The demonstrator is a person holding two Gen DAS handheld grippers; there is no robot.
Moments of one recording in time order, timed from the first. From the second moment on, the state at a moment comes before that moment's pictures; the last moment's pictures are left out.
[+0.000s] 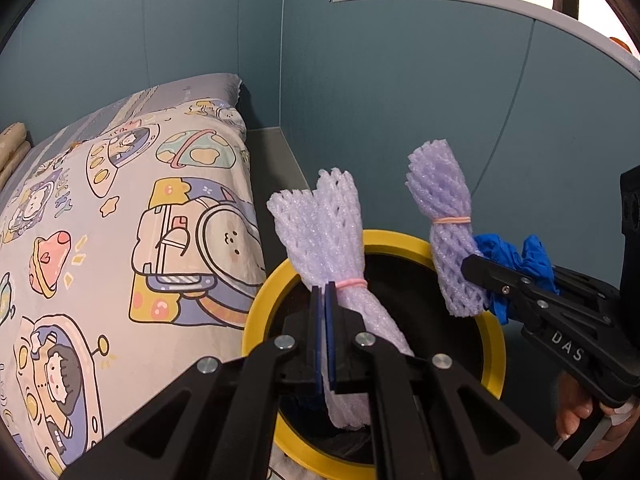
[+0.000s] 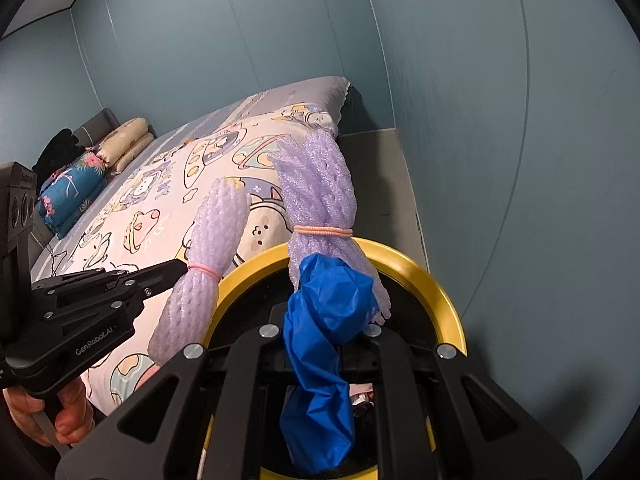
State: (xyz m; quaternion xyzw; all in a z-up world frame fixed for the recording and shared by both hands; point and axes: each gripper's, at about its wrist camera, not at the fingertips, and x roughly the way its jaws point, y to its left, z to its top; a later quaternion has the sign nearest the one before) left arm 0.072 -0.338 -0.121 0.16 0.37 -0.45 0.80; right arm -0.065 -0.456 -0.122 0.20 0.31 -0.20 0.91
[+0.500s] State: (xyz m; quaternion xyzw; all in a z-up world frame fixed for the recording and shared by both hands) left arm 0.081 -0.345 -0.139 0.15 0.40 -0.45 0.78; right arm -0.051 -0.461 -0.136 0.21 0.33 -0.19 0.90
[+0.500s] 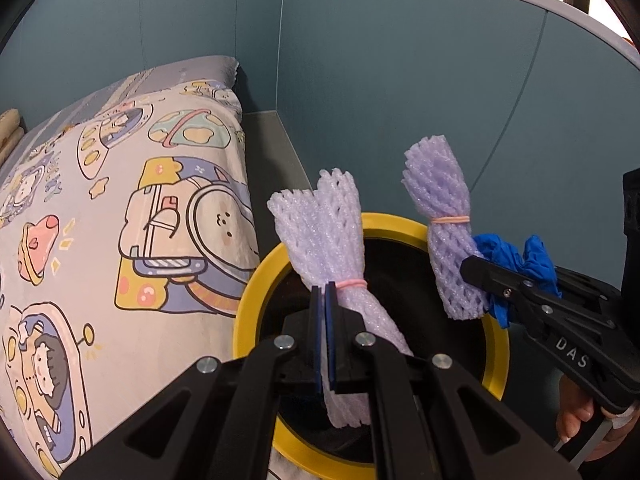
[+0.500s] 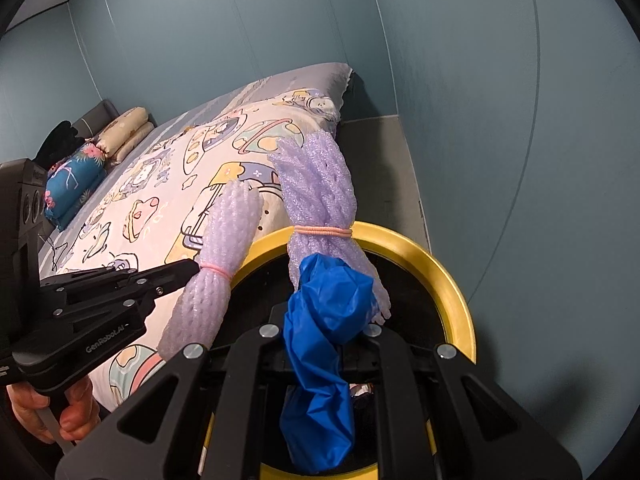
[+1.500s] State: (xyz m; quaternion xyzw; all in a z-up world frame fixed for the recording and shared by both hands) left arm 0.114 -0.285 -0.130 0.10 0.40 -0.40 0.82; right arm -0.046 -0.458 -0.131 0.18 0.33 -0.24 0.89
